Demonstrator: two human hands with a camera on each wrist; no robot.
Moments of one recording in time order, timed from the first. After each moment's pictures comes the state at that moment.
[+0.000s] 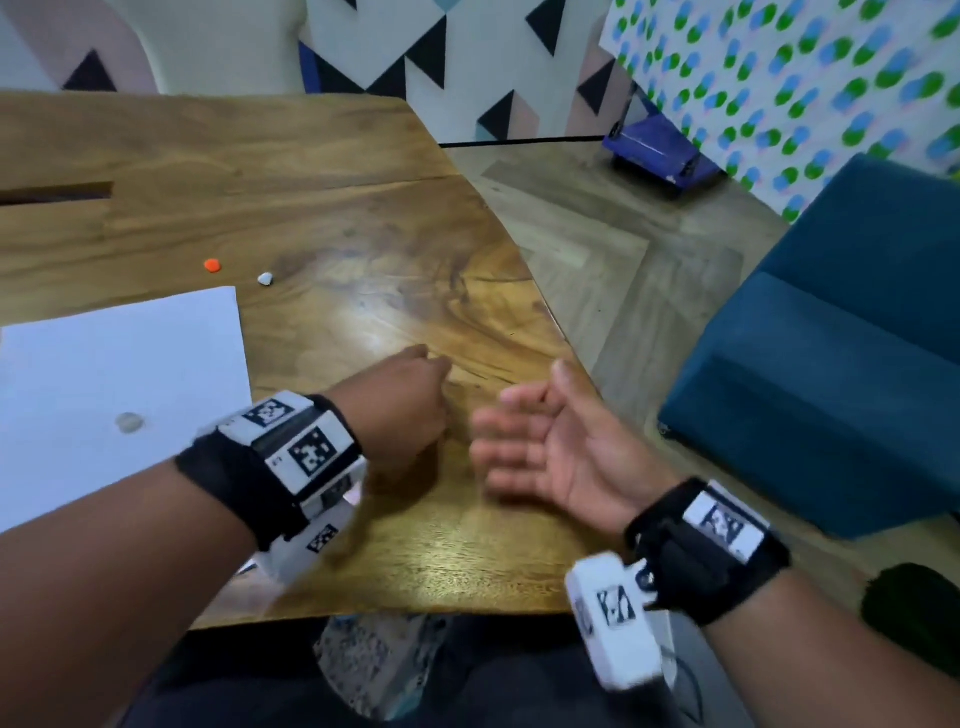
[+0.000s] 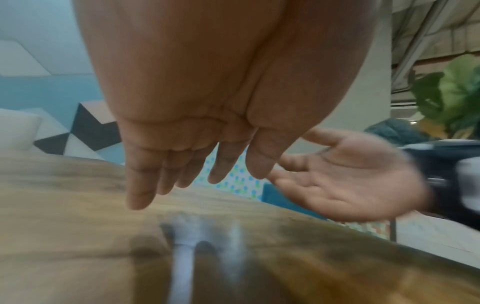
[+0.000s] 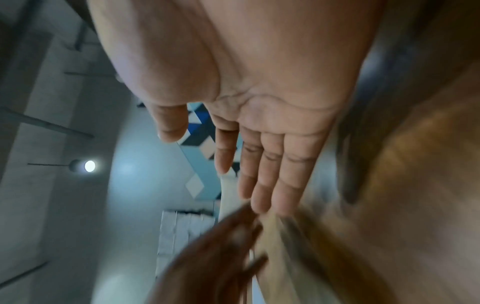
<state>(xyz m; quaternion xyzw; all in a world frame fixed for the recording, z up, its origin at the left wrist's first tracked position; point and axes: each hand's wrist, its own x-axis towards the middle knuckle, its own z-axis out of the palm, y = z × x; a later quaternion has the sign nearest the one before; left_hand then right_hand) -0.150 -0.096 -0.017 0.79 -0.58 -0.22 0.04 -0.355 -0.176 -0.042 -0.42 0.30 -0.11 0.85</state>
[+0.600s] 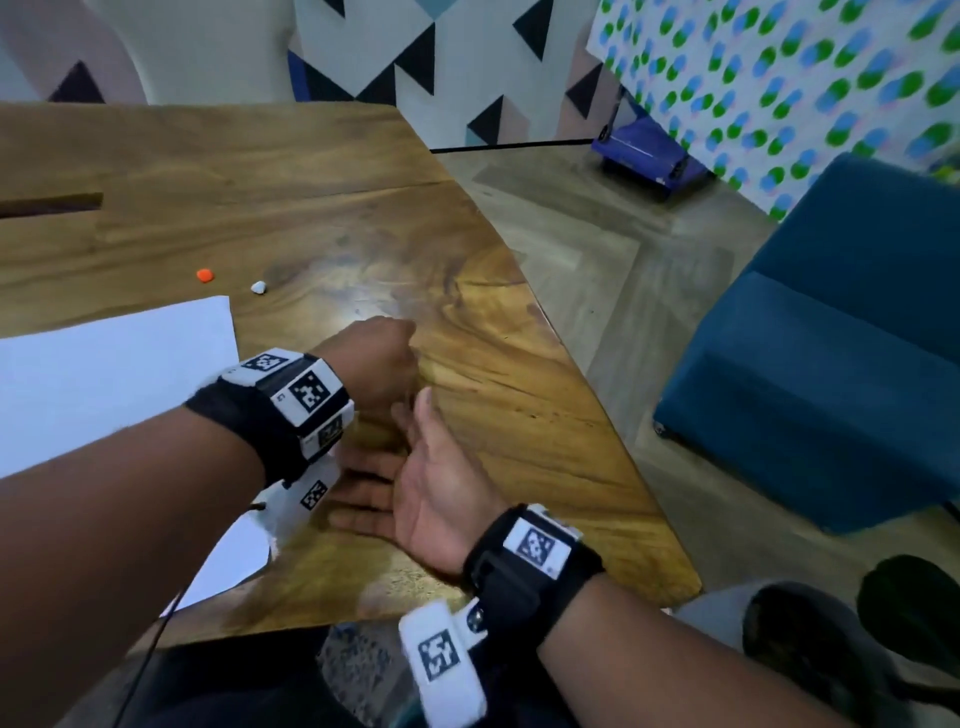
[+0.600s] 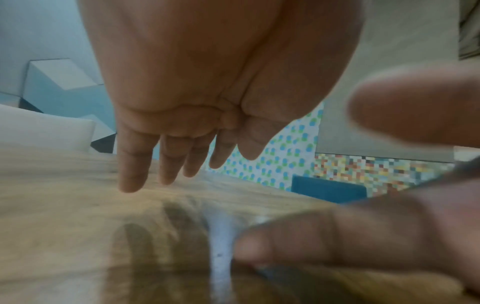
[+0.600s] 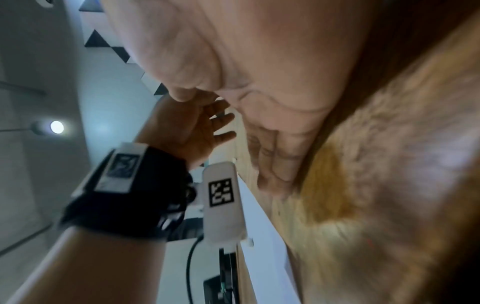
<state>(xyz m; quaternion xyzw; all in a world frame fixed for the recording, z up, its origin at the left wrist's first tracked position) -0.104 -0.125 -0.019 0.81 -0.56 -0.18 0.05 -0.256 -0.092 -0.061 -0.33 0.30 -0.09 0.89</state>
